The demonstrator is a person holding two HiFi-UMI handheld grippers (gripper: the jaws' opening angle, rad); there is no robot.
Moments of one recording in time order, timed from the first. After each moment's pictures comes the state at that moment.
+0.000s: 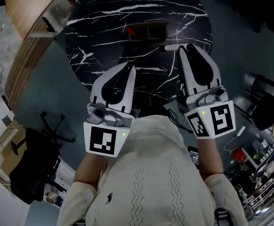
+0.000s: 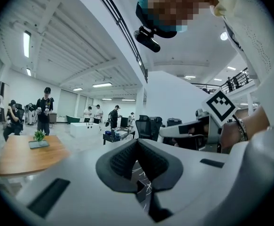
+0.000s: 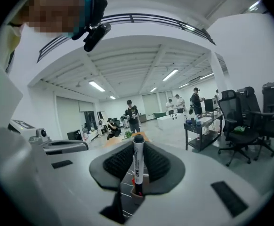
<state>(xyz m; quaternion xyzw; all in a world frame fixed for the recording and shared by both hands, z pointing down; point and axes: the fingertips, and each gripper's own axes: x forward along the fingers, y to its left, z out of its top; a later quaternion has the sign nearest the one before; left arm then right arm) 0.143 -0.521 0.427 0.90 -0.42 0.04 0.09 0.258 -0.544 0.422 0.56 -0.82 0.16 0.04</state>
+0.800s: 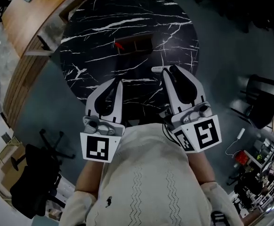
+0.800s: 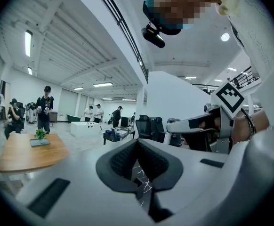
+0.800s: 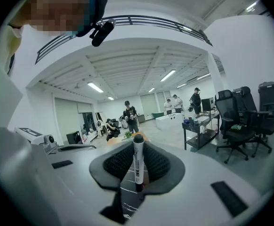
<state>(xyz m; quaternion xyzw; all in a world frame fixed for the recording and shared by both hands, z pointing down) 0.143 -0.505 0.425 0.90 -0.42 0.03 0.10 0.257 -0.505 0.408 0.56 -0.81 0.17 0.04</state>
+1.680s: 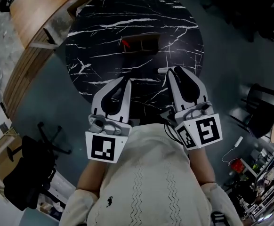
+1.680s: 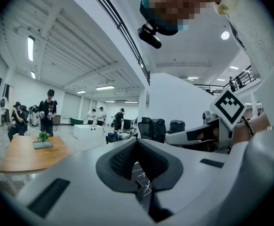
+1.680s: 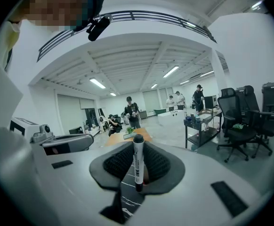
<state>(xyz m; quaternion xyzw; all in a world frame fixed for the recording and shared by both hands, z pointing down) 0.149 -0.495 0.414 0.89 -0.44 0.02 0.09 0.261 -0.502 0.424 0.55 -0.82 0.17 0.06</state>
